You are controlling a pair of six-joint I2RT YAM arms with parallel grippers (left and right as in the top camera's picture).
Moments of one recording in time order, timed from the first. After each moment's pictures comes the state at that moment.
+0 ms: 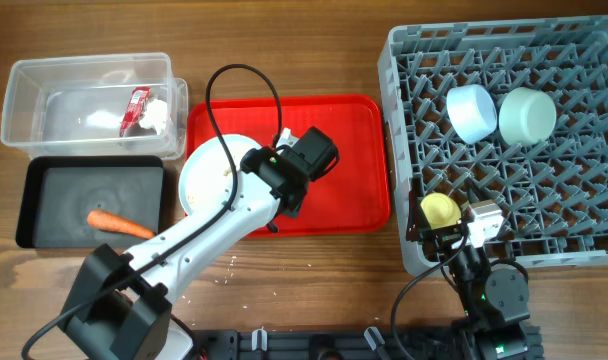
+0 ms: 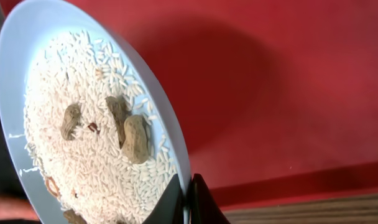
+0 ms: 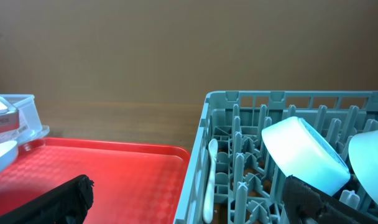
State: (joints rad) left arm -0.73 1.63 1.17 -0.99 -0.37 -0.35; right arm 0.24 0.02 0.01 0.01 0.01 0.07
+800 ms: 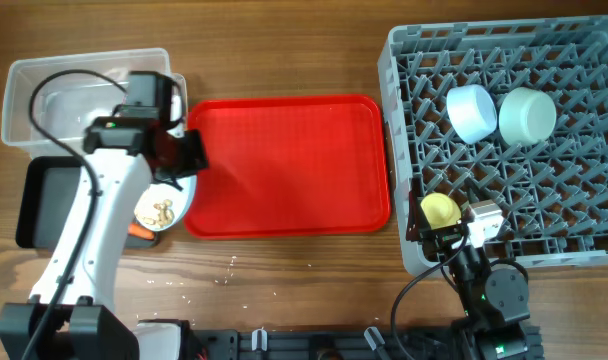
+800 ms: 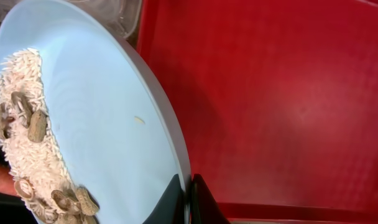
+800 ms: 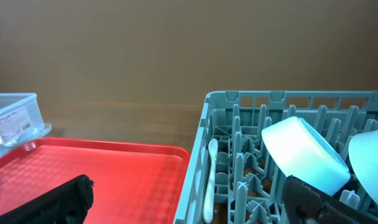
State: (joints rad) left arm -0.04 1.49 1.21 -1.01 0.09 -0.28; right arm 0.24 0.02 0.01 0.01 0.01 0.07
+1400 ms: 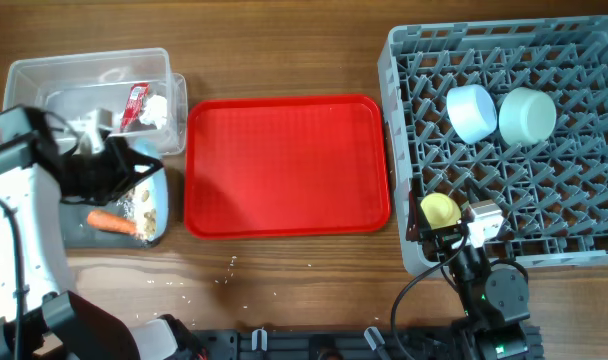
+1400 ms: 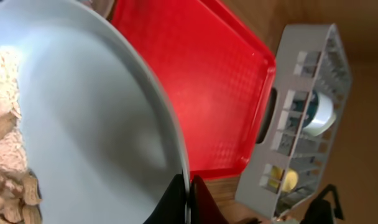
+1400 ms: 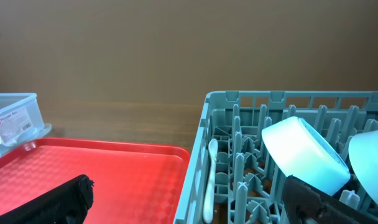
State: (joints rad) left arm 0.49 1.49 1.21 -1.18 0.75 0.00; right arm 0.24 0.02 0.01 0.01 0.01 0.07
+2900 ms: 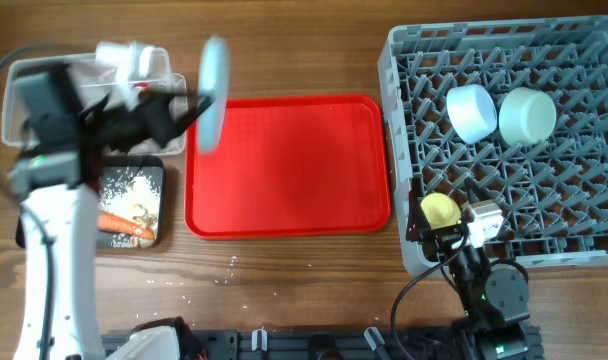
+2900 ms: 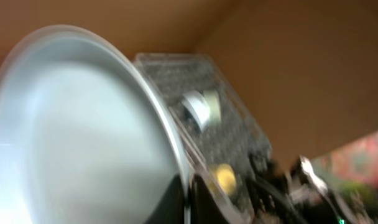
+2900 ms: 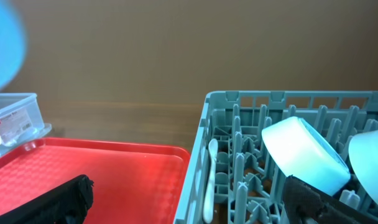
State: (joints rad) left arm 0.17 1.33 1.22 -0.52 1.17 -0.13; right arm 0.24 0.02 0.01 0.01 0.01 0.07
